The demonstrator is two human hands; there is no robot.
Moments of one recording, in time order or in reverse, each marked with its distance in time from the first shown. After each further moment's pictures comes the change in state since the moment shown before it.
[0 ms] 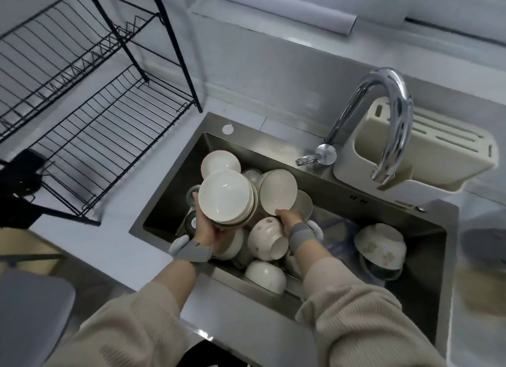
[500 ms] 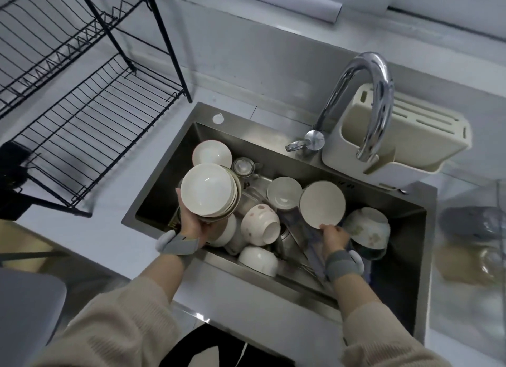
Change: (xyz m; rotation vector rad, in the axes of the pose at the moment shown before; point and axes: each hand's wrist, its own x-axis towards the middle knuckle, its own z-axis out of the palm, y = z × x) left_hand -0.011 0.013 -0.025 0.192 0.029 0.135; right_hand -0.005 0.051 -0.121 0.070 0.403 -0.114
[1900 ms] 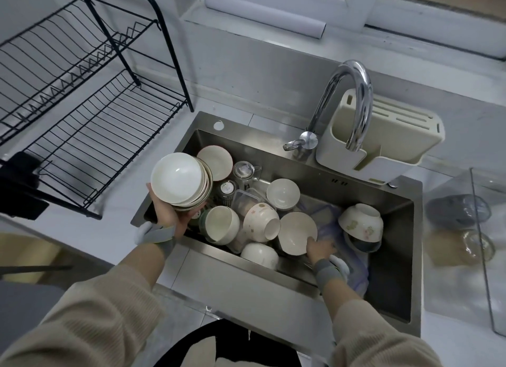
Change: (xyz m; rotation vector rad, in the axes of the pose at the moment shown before) left_hand -0.015 0.058 -0.020 0.059 0.017 0.057; right_hand -0.054 0.033 -0.006 -0.538 0.032 -0.022
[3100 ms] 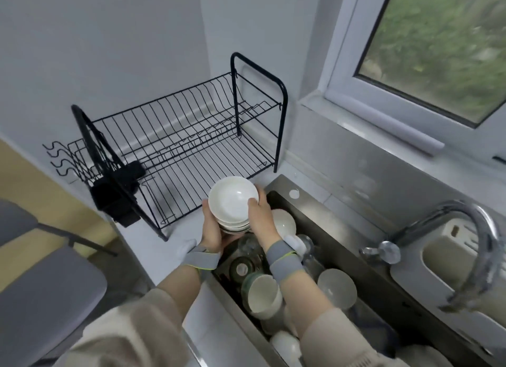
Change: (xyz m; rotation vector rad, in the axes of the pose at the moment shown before) left_hand -0.002 0.089 0.027 -0.111 0.062 0.125; right_hand -0.200 -0.272 0.113 0.149 -0.753 -0.920
